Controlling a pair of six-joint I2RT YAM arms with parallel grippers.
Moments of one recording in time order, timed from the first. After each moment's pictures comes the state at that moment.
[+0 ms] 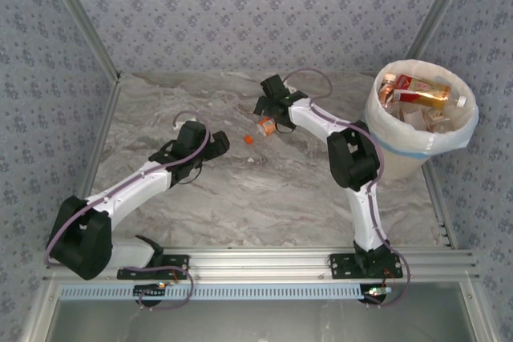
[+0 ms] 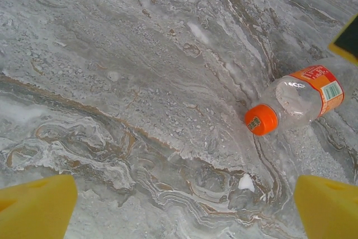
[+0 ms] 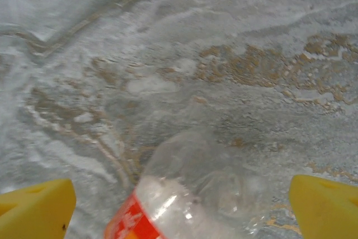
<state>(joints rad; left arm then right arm) -0.53 1.30 0.80 -0.25 -0.19 -0.78 0.53 2.21 1.80 -0.60 0.22 0.79</state>
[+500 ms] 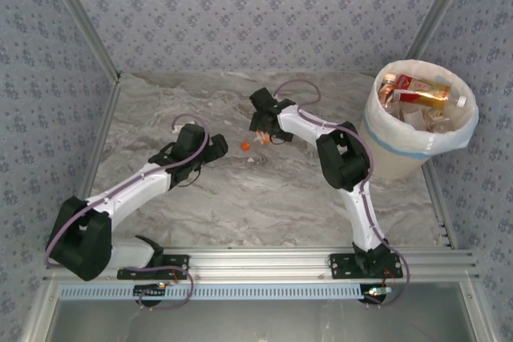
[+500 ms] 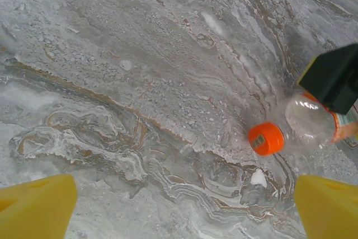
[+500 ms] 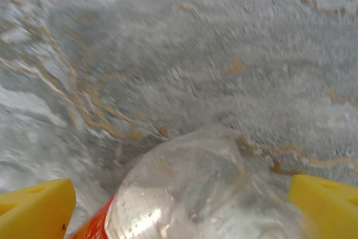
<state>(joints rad) -0.53 1.29 0.77 -0.25 -0.19 -0.80 0.59 2.24 1.76 -0.68 0.25 0.81</state>
